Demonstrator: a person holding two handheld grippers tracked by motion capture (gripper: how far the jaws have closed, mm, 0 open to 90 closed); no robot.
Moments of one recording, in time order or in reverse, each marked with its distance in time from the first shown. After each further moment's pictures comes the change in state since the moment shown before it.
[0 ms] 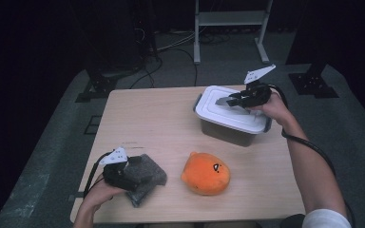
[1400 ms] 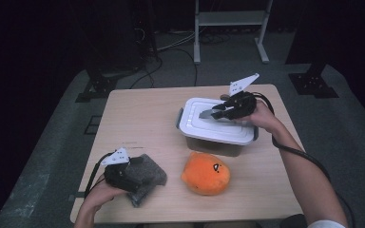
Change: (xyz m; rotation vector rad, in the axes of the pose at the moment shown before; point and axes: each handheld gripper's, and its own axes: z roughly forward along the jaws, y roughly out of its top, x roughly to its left) left arm -0.004 0.002 0.003 0.005 -0.019 0.008; right arm 0.053 0.017 0.025 -0.015 0.157 -0.105
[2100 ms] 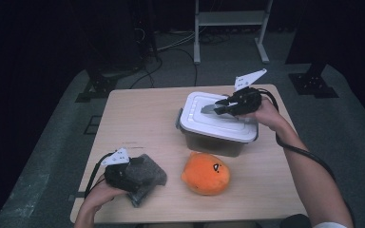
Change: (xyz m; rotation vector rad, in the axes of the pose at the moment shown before) left arm -0.001 0.000 0.000 0.001 -0.006 0.003; right arm 0.004 0.010 -0.022 -0.046 -0.031 0.002
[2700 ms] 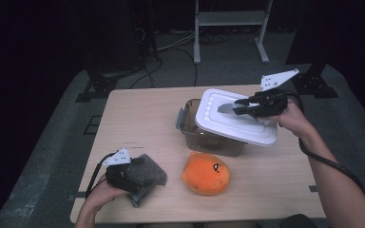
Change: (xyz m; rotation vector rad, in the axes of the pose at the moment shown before) left arm -0.001 0.000 0.003 0.006 -0.006 0.005; right arm 0.021 -0.013 -0.065 -0.053 -0.044 0.012
